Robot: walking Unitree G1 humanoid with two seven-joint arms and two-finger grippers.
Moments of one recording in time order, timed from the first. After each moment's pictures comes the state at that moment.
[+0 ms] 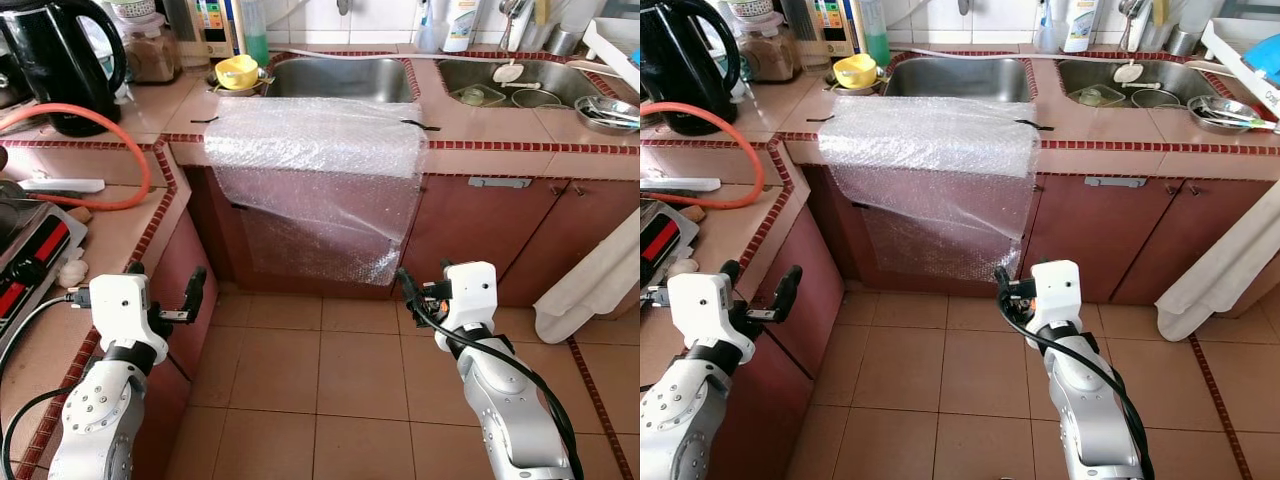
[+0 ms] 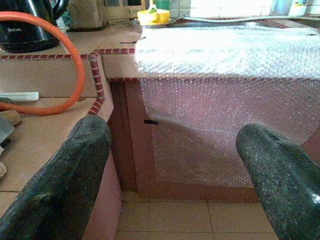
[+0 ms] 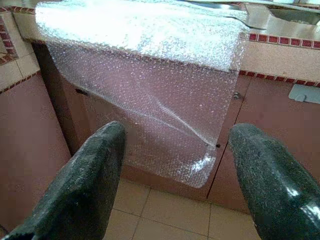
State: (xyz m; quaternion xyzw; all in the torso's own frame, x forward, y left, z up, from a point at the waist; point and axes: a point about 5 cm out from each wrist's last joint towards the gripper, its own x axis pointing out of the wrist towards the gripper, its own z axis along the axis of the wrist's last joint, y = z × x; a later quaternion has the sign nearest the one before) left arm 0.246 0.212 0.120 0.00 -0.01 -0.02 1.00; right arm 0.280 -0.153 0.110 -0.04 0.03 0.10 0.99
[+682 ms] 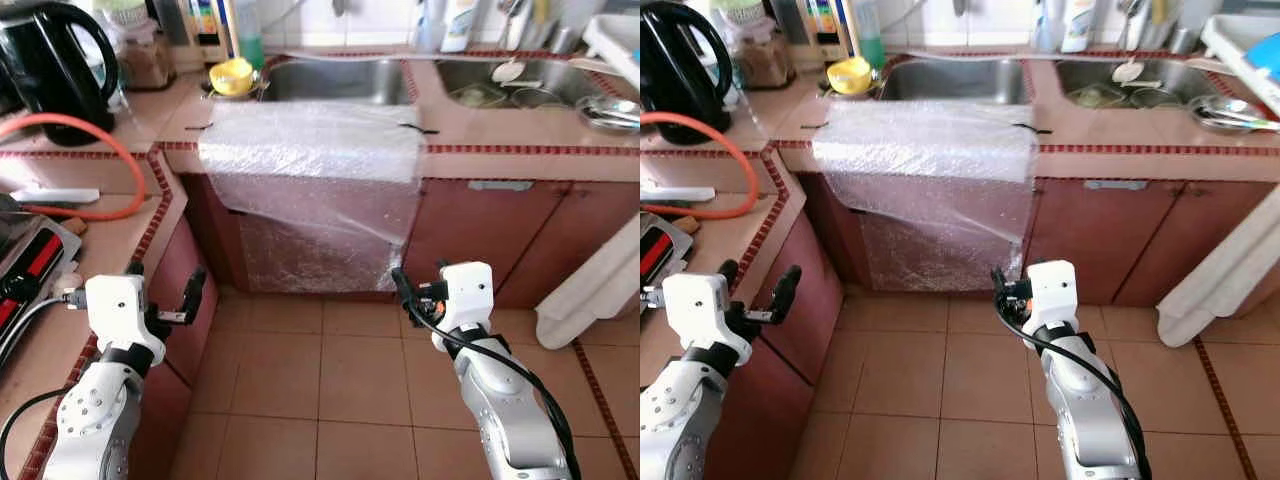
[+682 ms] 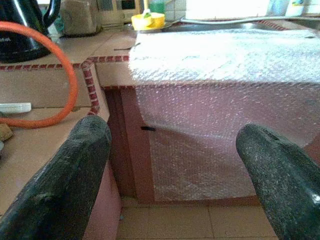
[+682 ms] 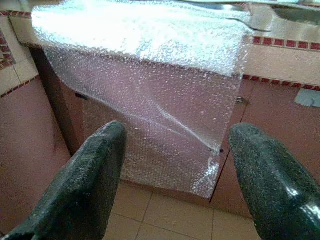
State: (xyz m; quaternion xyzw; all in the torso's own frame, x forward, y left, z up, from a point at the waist) left arm 0.243 0.213 0.123 0.00 -0.01 -0.03 1.00; right arm 0.279 -0.149 0.111 -0.04 0.02 0.10 0.99
